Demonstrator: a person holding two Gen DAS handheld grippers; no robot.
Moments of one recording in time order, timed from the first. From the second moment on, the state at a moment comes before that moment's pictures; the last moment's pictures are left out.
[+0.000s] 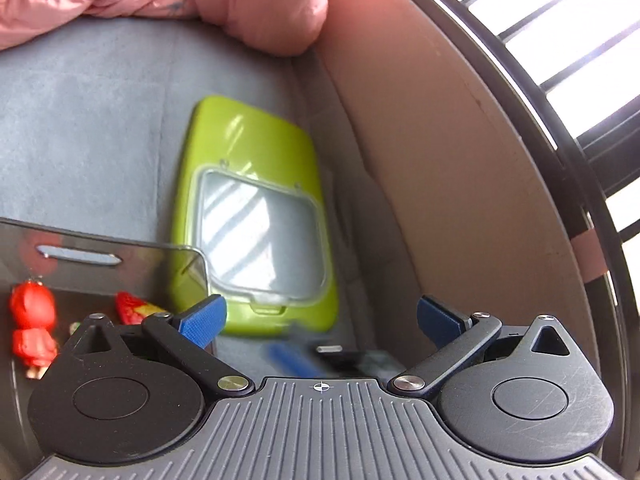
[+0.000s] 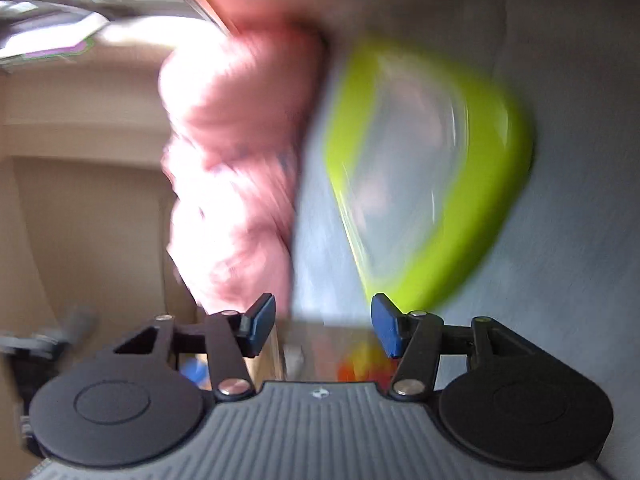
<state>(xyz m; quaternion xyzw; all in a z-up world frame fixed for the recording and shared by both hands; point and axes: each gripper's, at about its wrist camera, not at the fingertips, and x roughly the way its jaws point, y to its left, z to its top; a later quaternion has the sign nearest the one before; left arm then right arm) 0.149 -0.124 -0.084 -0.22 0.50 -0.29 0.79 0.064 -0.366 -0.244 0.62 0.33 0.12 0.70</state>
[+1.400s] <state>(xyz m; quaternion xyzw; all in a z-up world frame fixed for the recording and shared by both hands) 0.123 -0.202 -0.170 -0.30 0.58 -0.32 0.69 -0.095 -0.447 -0.172 0.61 0.20 0.07 0.77</state>
